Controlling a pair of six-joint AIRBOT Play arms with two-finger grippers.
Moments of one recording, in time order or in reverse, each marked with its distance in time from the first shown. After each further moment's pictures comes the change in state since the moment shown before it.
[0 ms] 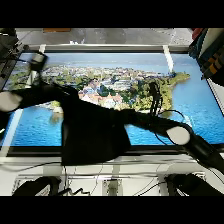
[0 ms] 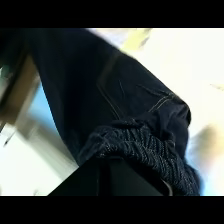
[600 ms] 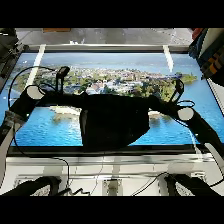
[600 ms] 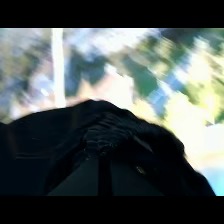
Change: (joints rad) left arm -0.007 -0.224 0.001 -0.207 -0.193 -0.071; right arm -0.508 -0.177 -0.029 -0.057 0.130 0.005
